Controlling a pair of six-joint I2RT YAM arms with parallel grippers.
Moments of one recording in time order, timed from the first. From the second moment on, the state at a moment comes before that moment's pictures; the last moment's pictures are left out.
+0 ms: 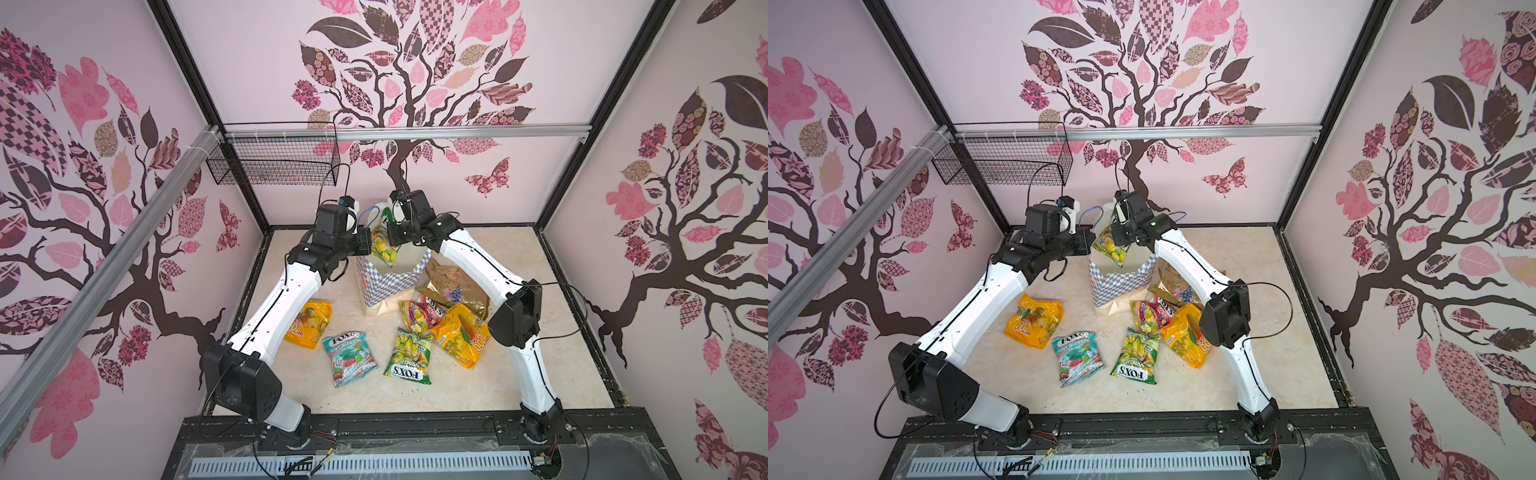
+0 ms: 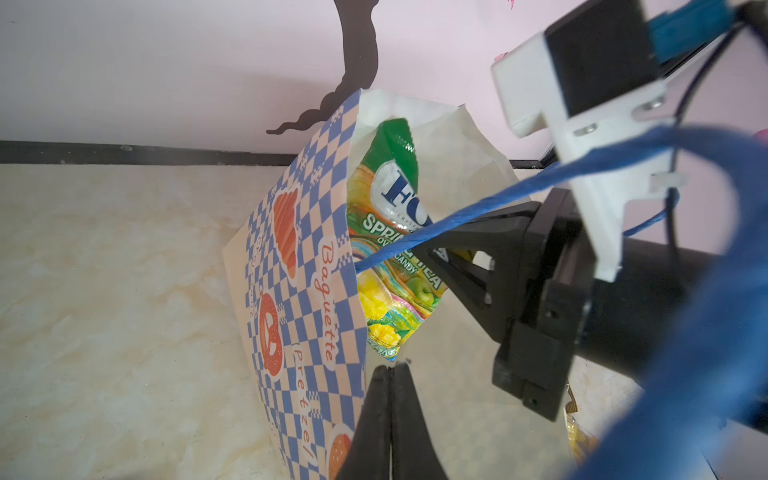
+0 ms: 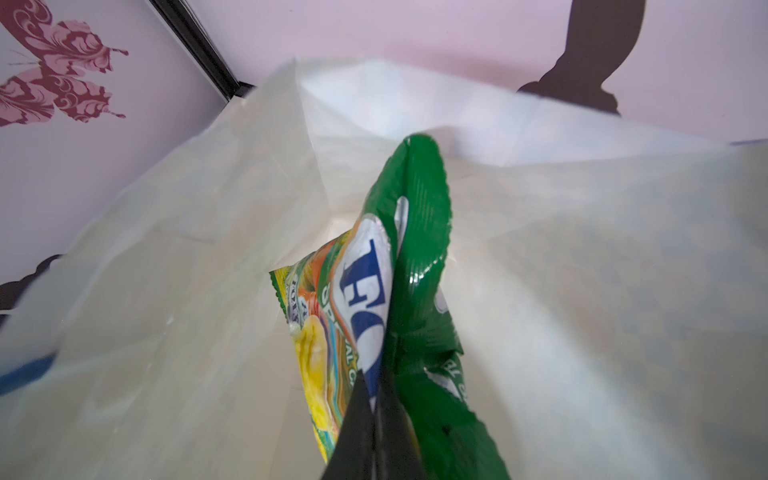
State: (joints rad) left arm -0.35 1.52 1.50 -0.52 0.13 -0.32; right arm 0.63 2.21 2.33 -0.75 0.01 0.22
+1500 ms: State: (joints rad) left arm -0.50 0.99 1.32 -0.45 0.25 -0.36; right arm 0.61 1.00 1.30 -0.40 0.45 0.28
